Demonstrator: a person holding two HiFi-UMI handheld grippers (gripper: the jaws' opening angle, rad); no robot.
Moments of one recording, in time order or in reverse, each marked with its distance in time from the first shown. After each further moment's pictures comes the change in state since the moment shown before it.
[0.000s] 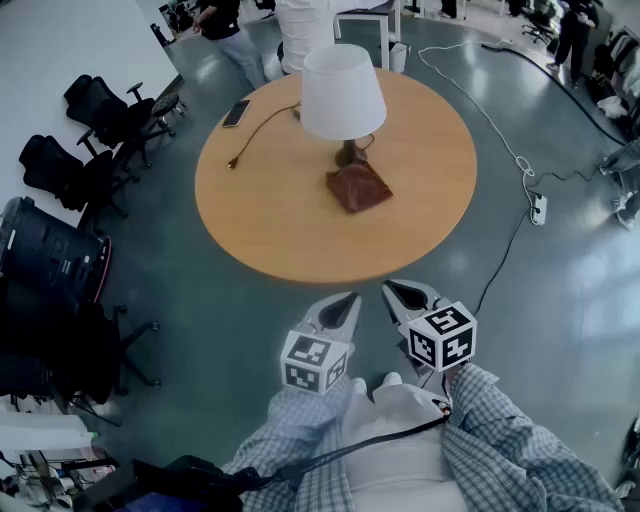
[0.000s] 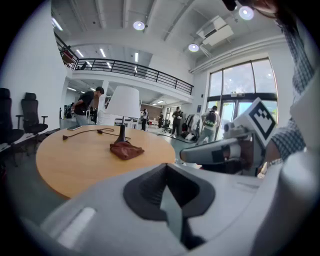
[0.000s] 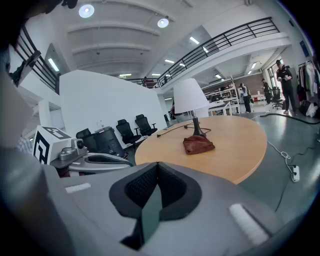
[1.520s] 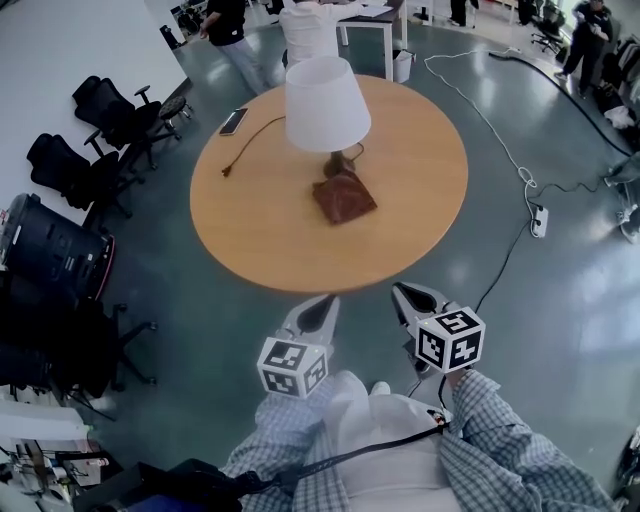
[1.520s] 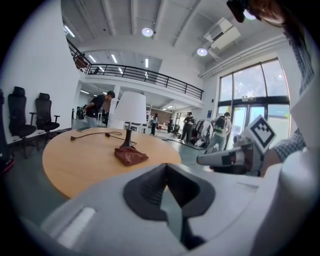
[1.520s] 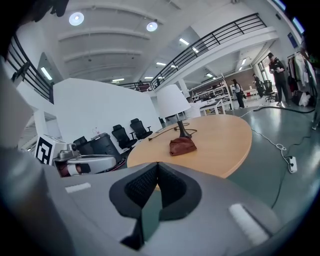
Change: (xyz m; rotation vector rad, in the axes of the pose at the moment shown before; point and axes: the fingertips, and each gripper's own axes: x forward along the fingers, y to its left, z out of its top) left arm 0.011 -0.004 0.023 -0.058 -0.073 0.117; right arm -0.038 -0.062 0.009 0.076 -0.030 -0.009
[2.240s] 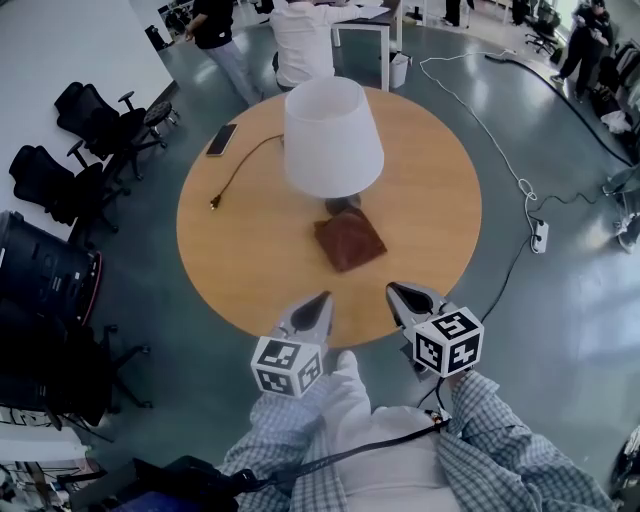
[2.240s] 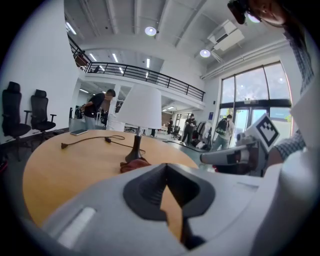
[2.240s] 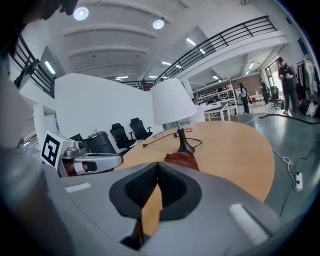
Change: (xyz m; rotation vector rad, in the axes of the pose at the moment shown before) left arm 0.091 0.088 0.045 -0.011 -0.008 -0.015; right arm 0.098 -0.042 0.066 -0.059 0.003 0.001
